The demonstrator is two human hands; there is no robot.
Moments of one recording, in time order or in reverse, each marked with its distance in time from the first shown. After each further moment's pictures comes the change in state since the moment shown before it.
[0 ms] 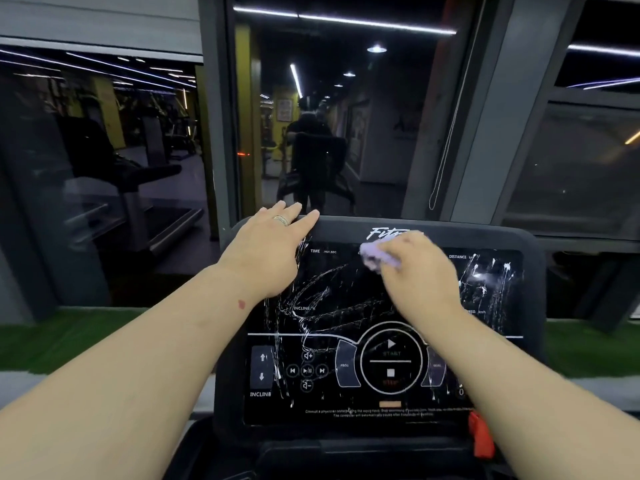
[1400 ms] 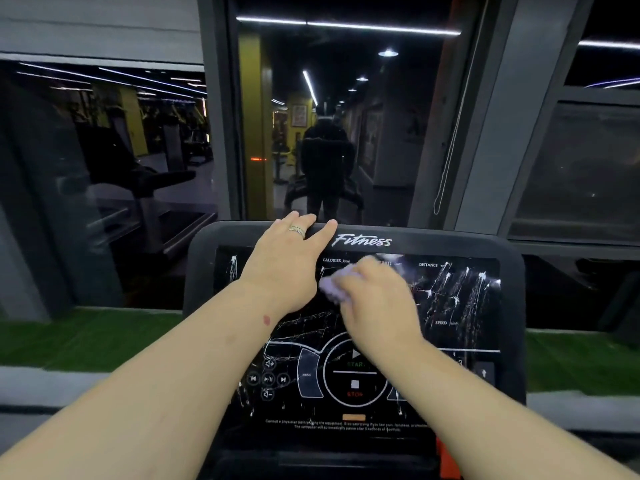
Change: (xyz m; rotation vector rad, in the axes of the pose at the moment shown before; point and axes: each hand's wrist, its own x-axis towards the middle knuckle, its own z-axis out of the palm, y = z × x) left_hand 0.022 0.084 0.015 0.016 0.021 -0.056; right_hand -0.027 0.019 0.015 0.052 -0.083 -0.162
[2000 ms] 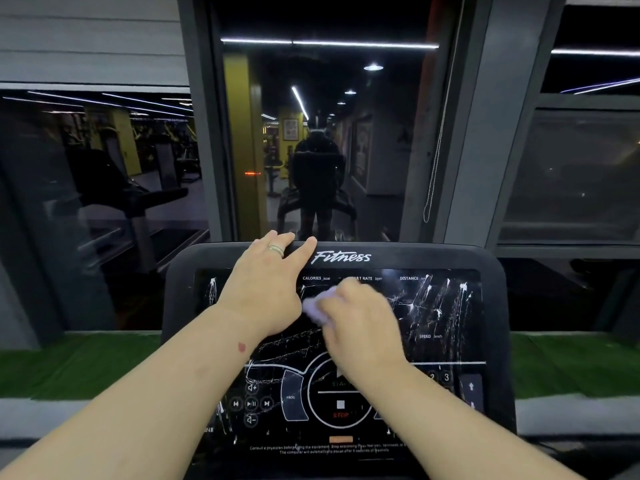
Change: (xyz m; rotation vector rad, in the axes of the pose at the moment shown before) left_hand 0.001 0.007 -0.004 0.019 -0.034 -0.036; right_hand -0.004 -0.003 -0.010 -0.005 -0.076 0.052
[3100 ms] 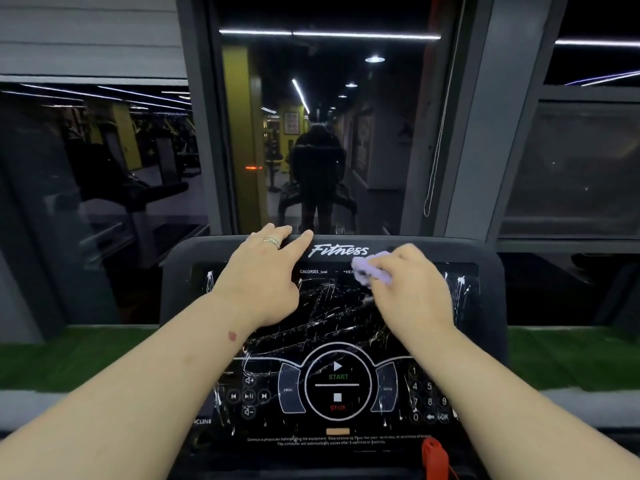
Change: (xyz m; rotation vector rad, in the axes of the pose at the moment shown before) left_hand 0.001 0.002 -0.009 -0.028 -0.043 -0.022; right_hand 0.010 0.054 -0.035 0.105 0.181 0.197
